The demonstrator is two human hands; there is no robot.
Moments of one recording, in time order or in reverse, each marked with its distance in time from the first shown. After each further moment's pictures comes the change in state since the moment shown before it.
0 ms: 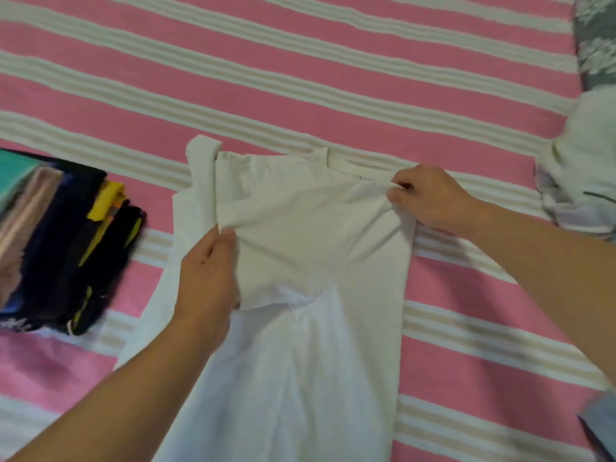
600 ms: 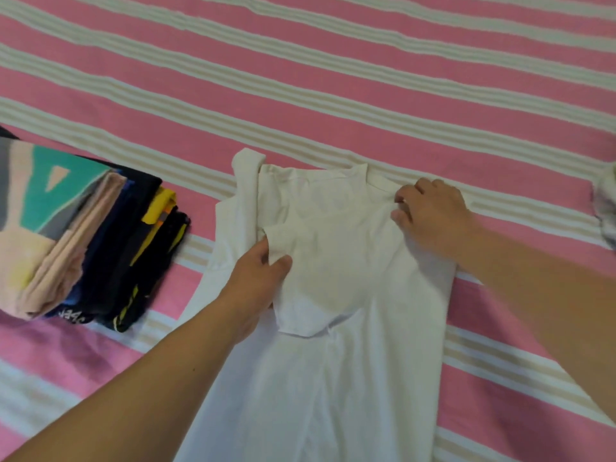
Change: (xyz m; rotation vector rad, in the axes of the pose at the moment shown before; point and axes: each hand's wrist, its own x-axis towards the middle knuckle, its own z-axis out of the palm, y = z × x) left_hand 0.033 -0.014 -0.010 0.105 -0.244 -0.158; right_hand 0.016 -0.042 0.038 -0.327 0.117 -0.080
